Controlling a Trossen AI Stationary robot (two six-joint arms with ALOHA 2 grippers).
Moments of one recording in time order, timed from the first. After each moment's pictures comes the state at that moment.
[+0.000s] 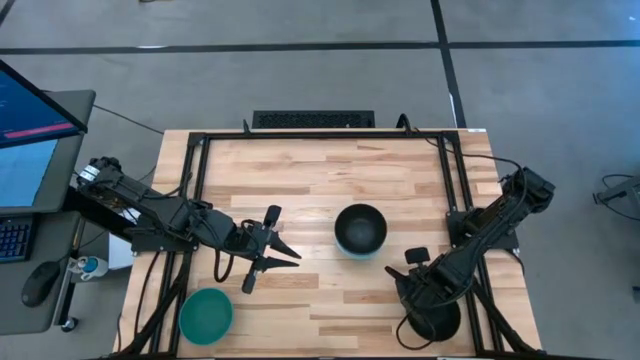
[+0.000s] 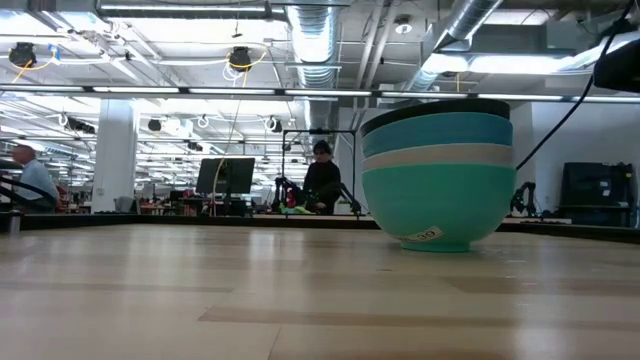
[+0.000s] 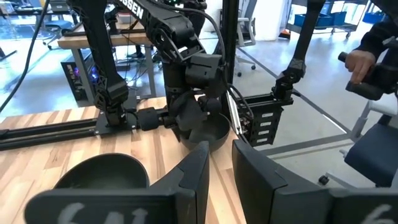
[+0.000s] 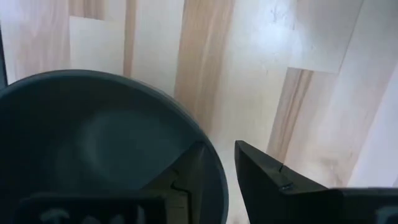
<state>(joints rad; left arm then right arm) -0.44 1.23 1.10 -0.06 -0.17 -0.05 0.77 1.56 1.06 -1.00 0.00 0.57</state>
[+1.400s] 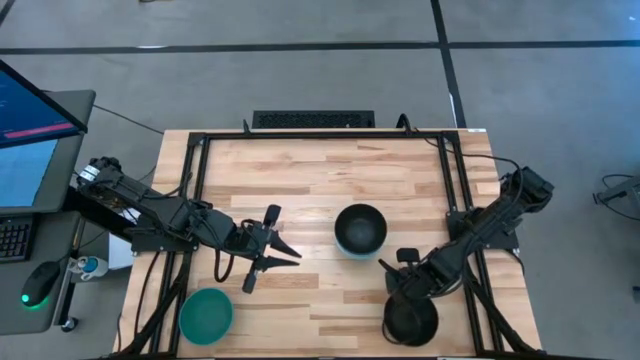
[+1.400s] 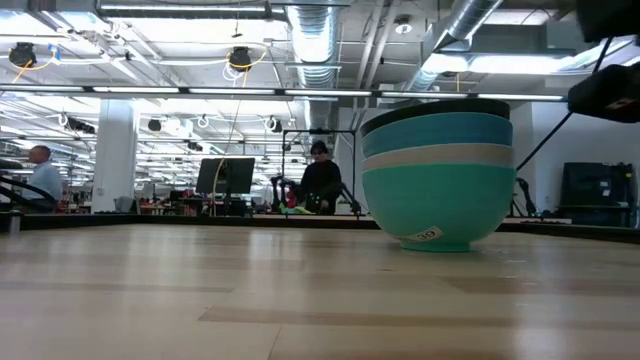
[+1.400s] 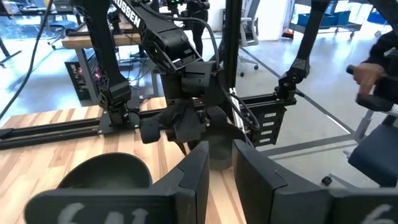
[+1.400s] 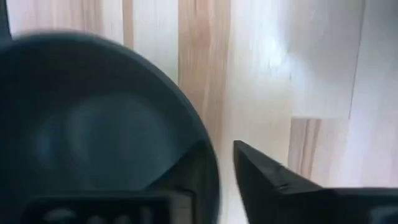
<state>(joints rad) -0.44 1.23 1.10 -0.06 -0.18 -0.05 0.70 1.56 0.98 -0.77 0.03 0.63</state>
